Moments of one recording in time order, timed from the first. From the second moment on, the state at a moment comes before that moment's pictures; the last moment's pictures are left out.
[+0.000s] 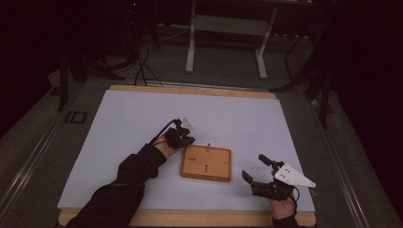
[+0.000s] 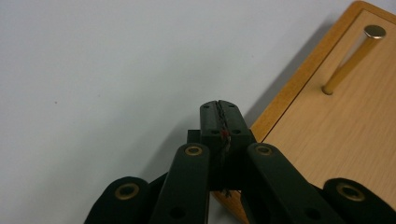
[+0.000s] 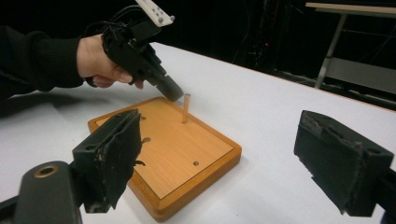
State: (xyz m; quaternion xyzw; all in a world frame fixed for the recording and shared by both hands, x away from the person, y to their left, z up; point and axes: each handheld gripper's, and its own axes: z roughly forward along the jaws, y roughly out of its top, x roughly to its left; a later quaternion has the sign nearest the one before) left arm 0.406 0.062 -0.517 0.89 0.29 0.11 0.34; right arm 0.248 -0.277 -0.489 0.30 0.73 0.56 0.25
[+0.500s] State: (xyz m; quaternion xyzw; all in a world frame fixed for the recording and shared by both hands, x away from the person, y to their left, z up) left arm 0.397 0.063 -0.518 0.89 0.29 0.11 0.33; right arm 0.248 -0.276 -0.489 0.30 0.73 0.56 0.25
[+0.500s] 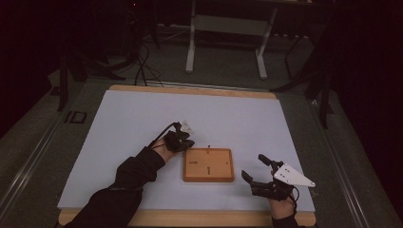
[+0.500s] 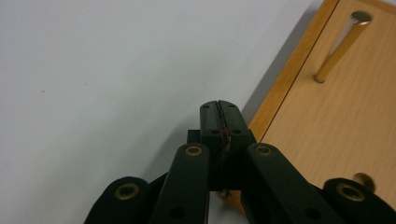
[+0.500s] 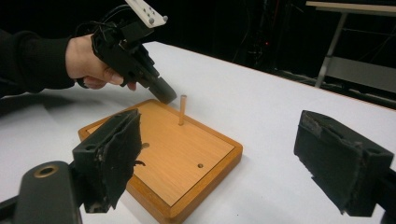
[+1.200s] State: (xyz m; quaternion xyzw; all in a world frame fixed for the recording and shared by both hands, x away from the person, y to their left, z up) left arm 0.392 0.071 -0.506 0.88 0.29 0.12 0.36; right arm 0.249 -0.276 -0.489 0.30 0.73 0.56 0.25
